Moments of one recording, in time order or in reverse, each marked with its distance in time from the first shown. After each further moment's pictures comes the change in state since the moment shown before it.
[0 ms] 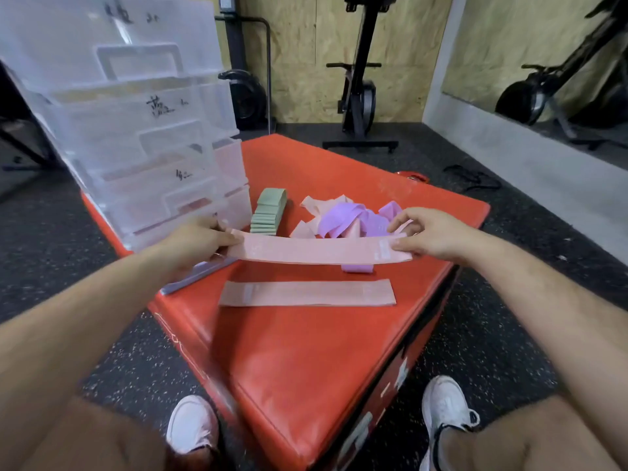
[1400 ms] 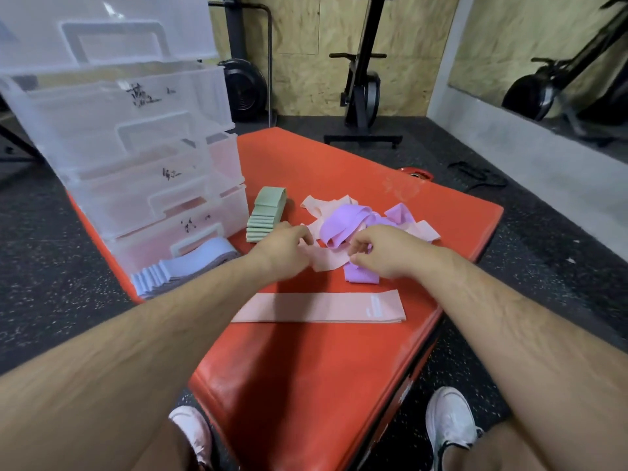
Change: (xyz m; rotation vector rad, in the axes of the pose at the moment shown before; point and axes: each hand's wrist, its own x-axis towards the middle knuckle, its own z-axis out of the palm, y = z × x) left_hand 0.046 0.013 0.114 0.661 -0.074 0.372; right_hand 0.049 -0.023 0.065 -0.486 -0.098 -0.095
